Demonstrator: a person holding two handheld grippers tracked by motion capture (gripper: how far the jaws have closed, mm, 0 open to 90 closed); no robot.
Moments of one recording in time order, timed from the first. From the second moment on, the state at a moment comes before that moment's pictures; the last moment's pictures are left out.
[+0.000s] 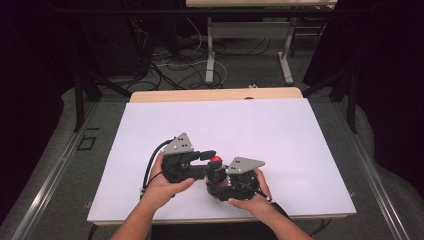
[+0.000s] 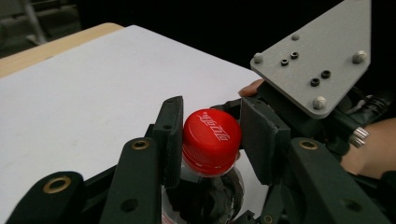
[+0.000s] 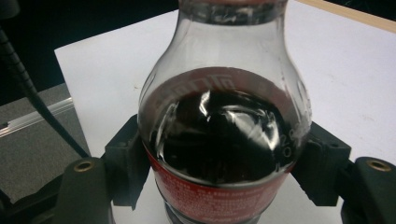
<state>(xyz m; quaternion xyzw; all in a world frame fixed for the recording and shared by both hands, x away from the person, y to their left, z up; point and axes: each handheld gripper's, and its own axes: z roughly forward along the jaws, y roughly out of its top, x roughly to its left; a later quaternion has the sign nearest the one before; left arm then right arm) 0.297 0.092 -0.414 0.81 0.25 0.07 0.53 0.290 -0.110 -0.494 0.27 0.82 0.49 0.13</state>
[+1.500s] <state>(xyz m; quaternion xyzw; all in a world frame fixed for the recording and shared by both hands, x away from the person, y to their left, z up) 0.313 0.095 -0.426 0.78 0.21 0.01 0.58 0.287 -0.110 -0.494 0.26 0.82 0.50 0.11</state>
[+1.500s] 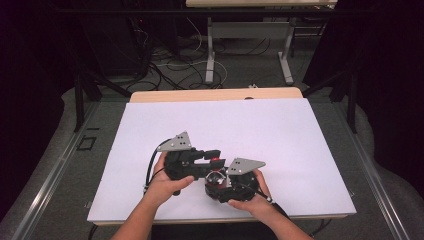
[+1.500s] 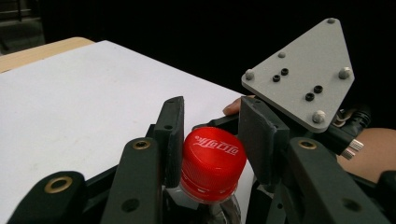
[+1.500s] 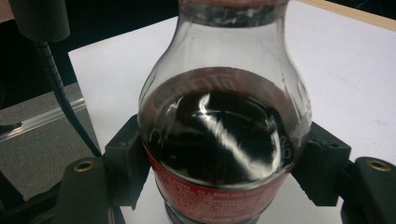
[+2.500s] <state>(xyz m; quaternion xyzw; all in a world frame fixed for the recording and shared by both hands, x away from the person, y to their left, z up) 0.306 0.101 -0.419 0.79 0.24 0.04 0.57 0.289 -0.113 -0.493 0.28 0.81 0.50 0.12</state>
